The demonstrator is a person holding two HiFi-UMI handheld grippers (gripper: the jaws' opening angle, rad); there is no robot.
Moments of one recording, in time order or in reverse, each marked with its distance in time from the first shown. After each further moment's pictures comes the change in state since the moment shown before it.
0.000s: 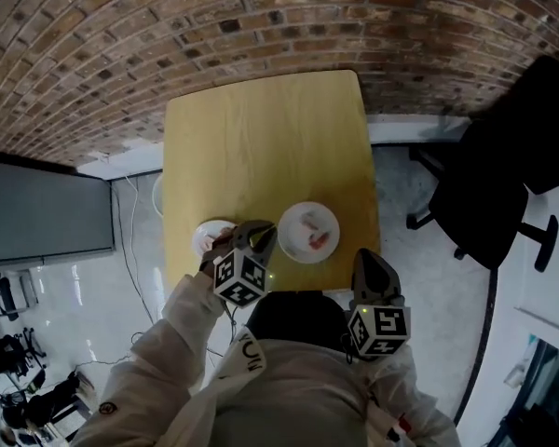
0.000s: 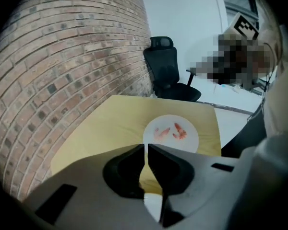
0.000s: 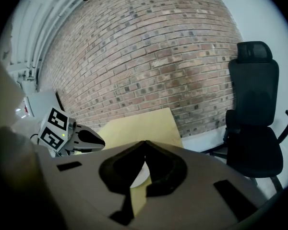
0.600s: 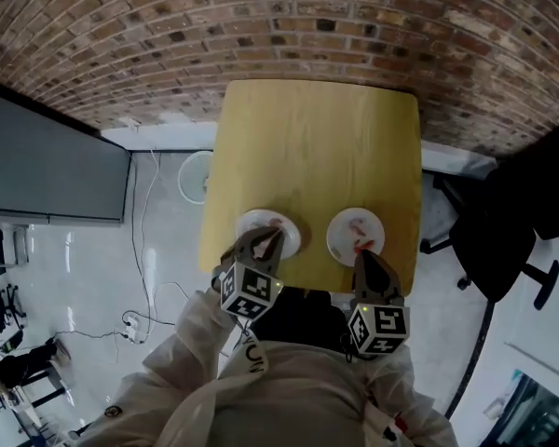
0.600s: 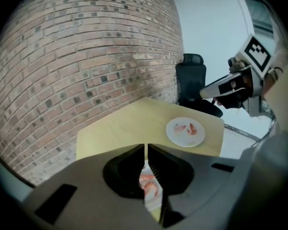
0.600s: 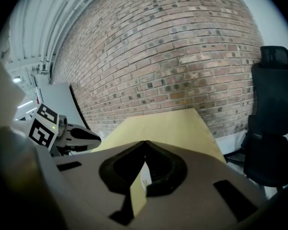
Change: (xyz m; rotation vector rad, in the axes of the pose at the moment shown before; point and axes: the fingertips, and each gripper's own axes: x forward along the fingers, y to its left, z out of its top) left arm -0.096 0.046 -0.077 -0.321 -0.107 0.214; right arm 0.035 0.123 0.002 -0.101 0.019 0.117
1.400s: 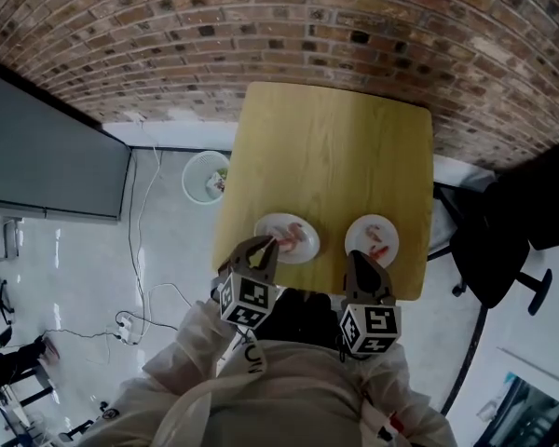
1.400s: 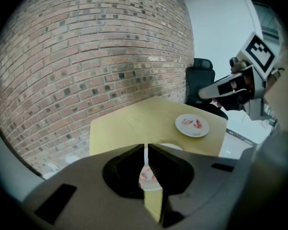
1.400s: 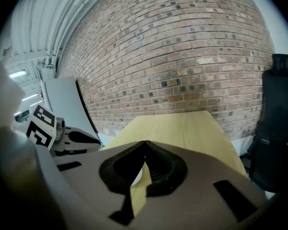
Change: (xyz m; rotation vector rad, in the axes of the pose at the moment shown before) left arm -0.043 0.043 -0.052 -0.109 -0.013 0.054; right arm 0.023 0.081 0.003 -0.070 0.008 0.029
